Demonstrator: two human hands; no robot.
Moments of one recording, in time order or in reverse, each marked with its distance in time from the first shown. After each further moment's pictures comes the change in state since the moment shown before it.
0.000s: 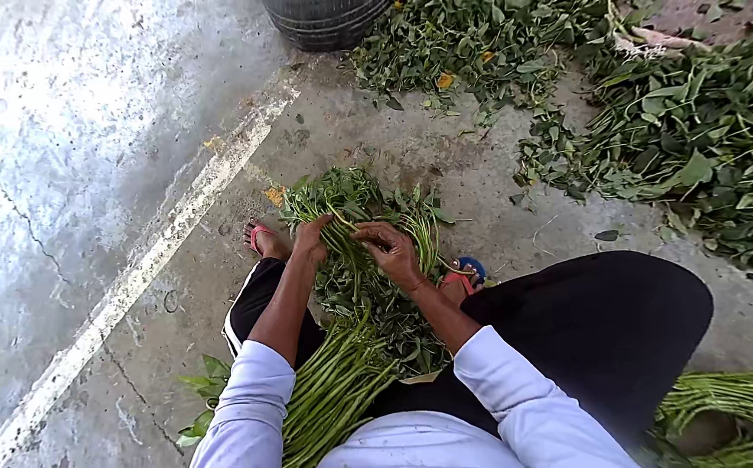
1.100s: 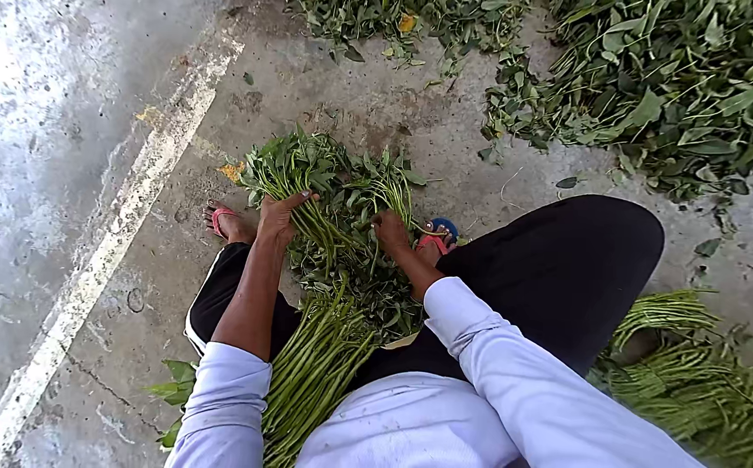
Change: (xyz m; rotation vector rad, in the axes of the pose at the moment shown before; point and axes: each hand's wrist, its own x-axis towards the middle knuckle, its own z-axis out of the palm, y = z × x) left_hand -0.012 0.002 0.003 0.166 -0.136 0.040; right_hand -0.033 0.109 -0.039 -0.734 -0.144 0.817
